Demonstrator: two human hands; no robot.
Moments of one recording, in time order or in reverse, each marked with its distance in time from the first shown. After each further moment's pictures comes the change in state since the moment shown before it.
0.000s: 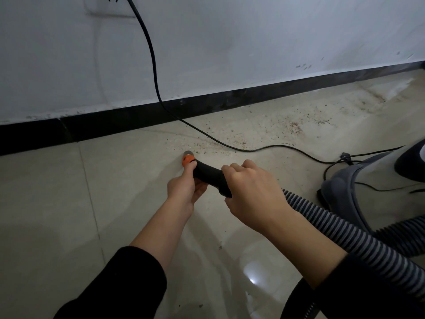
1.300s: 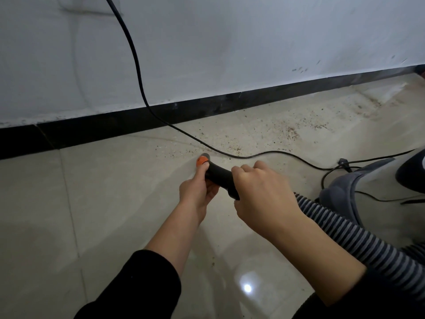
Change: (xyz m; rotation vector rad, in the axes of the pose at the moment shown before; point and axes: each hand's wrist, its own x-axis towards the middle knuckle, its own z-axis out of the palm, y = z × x) left_hand 0.020 -0.016 0.045 -0.042 -0.121 -0.023; right_hand 0.011 0.026 -0.007 -0.062 -0.035 0.103
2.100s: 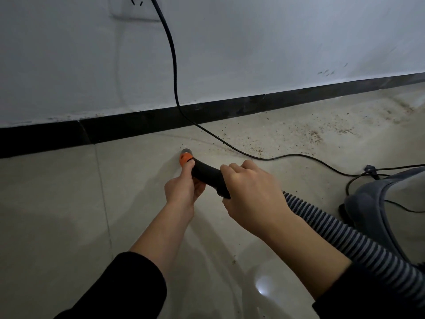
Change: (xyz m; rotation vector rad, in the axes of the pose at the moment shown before) left_hand -0.008 0.039 -0.060 0.004 0.256 0.099; right_hand 0.016 -0.049 0.013 0.096 0.094 -0.149
